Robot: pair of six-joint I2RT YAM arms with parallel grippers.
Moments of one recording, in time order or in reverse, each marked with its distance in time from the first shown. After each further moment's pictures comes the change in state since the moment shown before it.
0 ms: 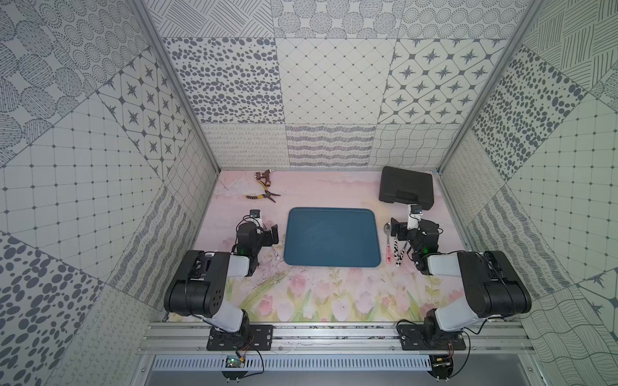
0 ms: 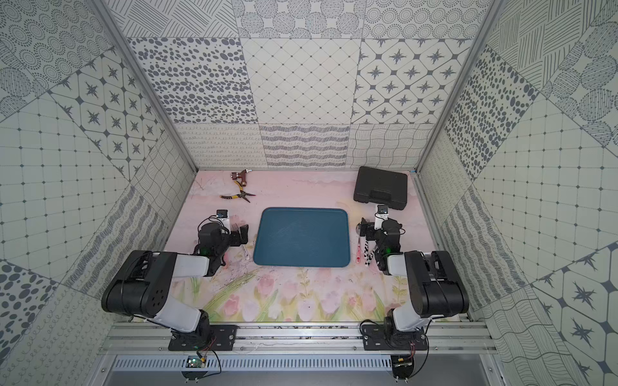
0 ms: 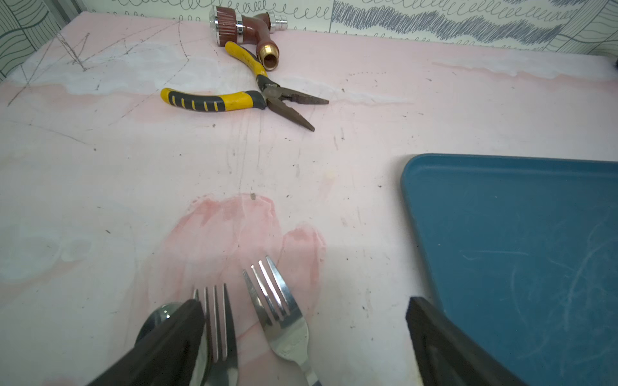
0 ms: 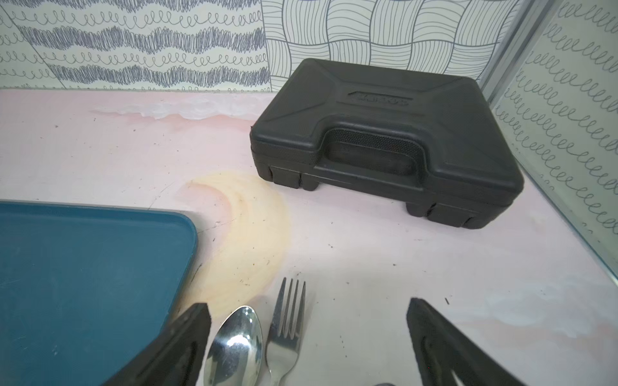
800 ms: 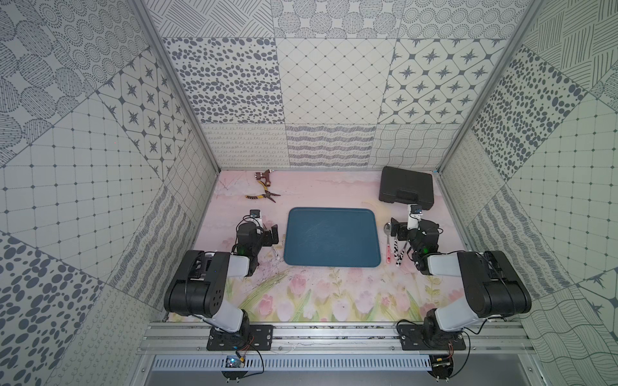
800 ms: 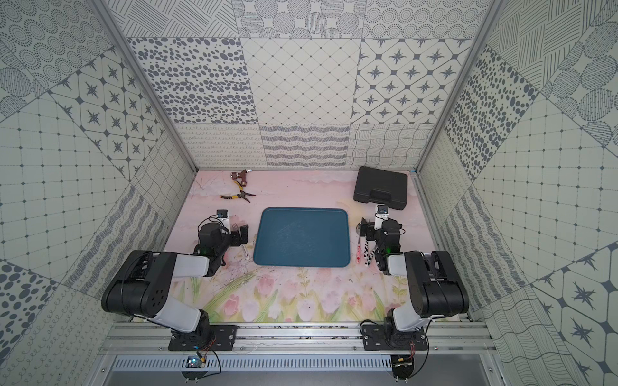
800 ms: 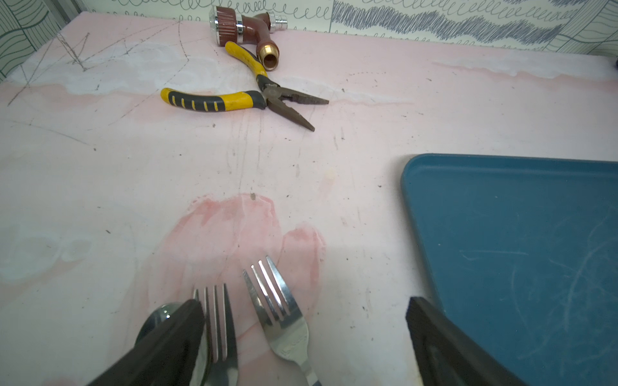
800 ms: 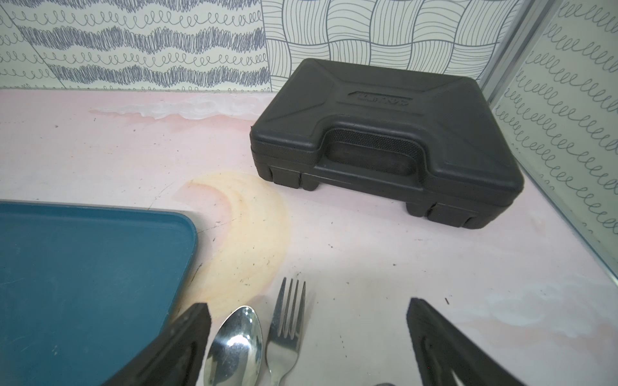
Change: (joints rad) left arm 0.000 0.000 0.000 0.000 0.000 0.000; right arm -0.001 0.000 0.000 0.000 0.001 0.000
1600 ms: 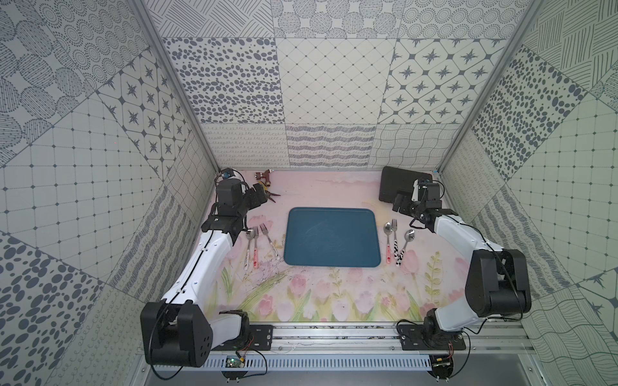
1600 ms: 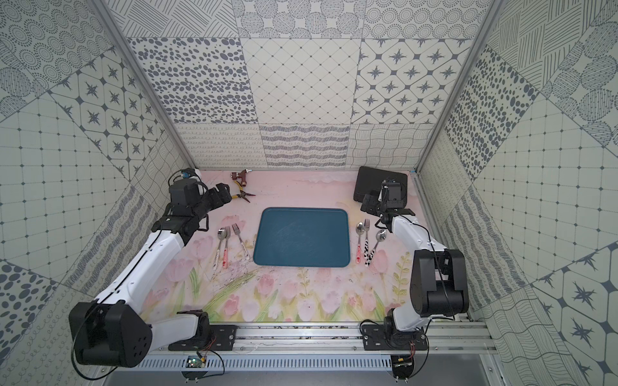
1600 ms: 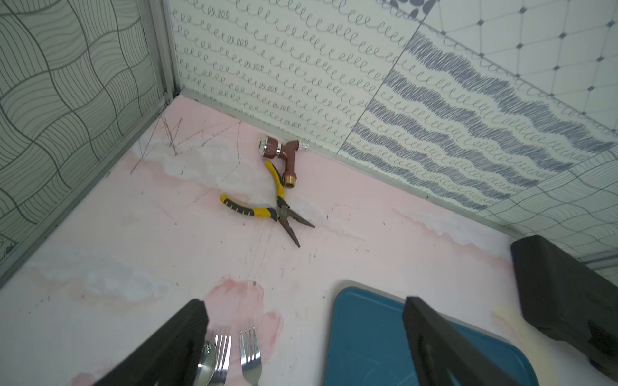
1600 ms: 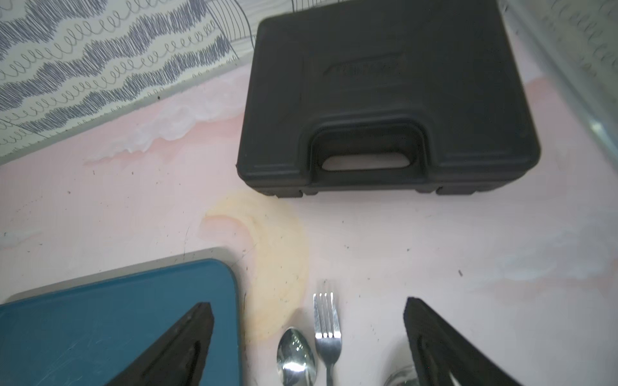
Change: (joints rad) left arm 0.026 -0.294 0.664 -0.998 -0.066 -0.352; right arm -0.001 0.001 0.640 -1.043 -0.013 0.336
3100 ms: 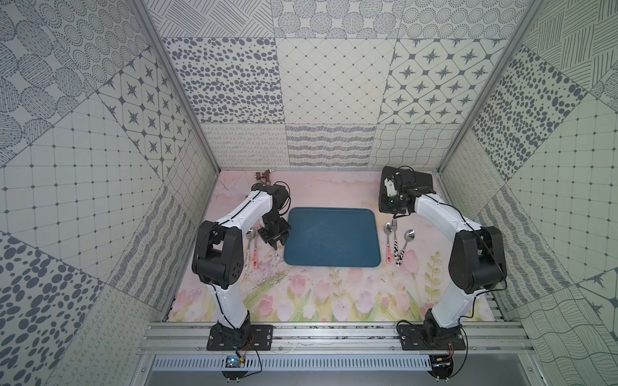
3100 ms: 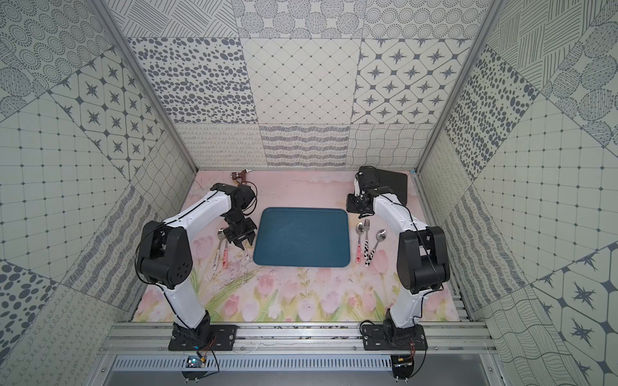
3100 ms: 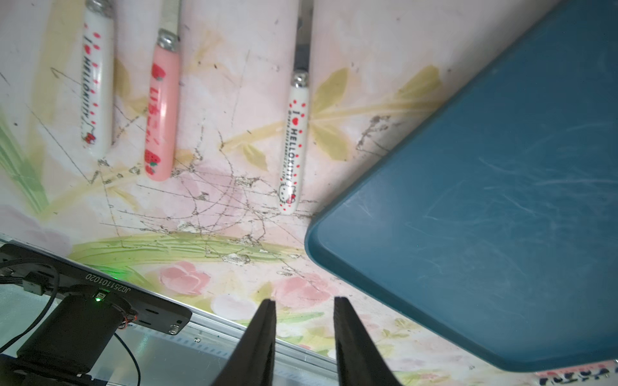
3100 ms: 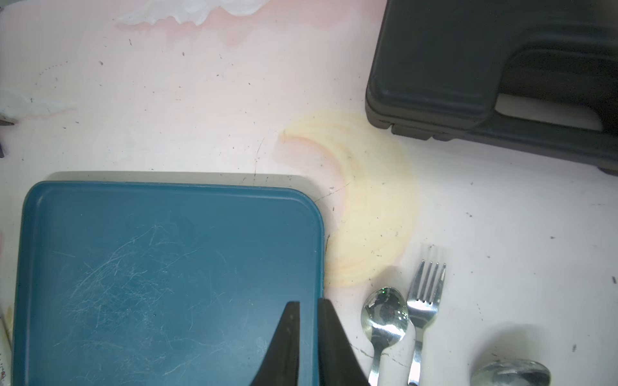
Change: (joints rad) left arm -0.240 0.578 0.387 -1.032 0.145 -0.506; right arm 0.163 0.215 0.328 -0.360 -0.095 -0.075
